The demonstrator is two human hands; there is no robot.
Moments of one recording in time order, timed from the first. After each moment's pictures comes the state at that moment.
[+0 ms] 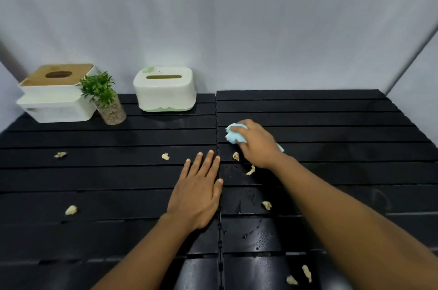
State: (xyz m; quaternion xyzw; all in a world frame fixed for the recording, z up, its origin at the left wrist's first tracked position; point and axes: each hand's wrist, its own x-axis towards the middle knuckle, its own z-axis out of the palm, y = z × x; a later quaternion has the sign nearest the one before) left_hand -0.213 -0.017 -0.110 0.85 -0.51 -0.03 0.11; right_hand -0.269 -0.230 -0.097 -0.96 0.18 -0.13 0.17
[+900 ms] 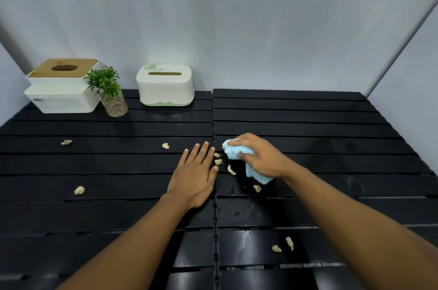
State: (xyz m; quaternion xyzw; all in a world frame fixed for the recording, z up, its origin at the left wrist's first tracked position) left_hand -0.212 -0.014 -0.111 0.85 -0.51 -0.04 0.11; right_hand -0.329 -0.196 -0.074 -0.94 0.13 -0.08 0.32
